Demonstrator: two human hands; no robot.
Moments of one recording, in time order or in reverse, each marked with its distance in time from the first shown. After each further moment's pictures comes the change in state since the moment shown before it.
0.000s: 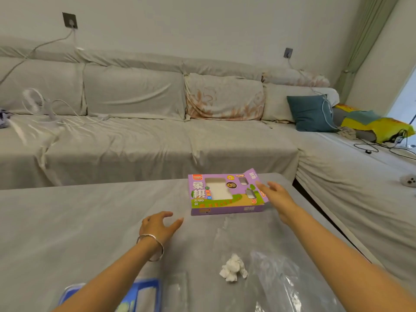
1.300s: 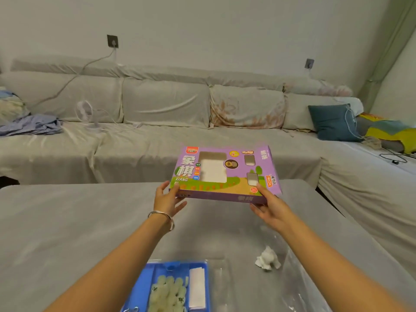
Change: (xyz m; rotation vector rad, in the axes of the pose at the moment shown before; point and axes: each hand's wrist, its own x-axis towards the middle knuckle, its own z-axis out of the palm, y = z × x) left_hand -0.040 0.018 -0.121 -1.103 0.103 -0.107; right_hand -0.103 -0.044 0.089 0.689 -0.191 0.234
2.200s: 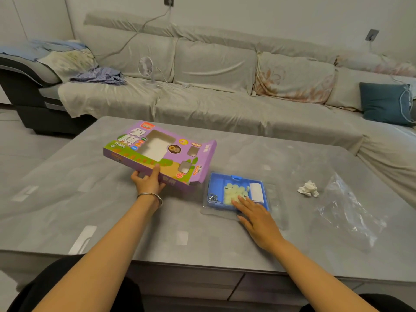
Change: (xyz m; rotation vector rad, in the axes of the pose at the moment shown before) left_hand -0.107 -0.024 -0.271 -0.209 0.423 0.100; right_hand -0.179 0.234 0.007 -1.710 -0.500 -0.737
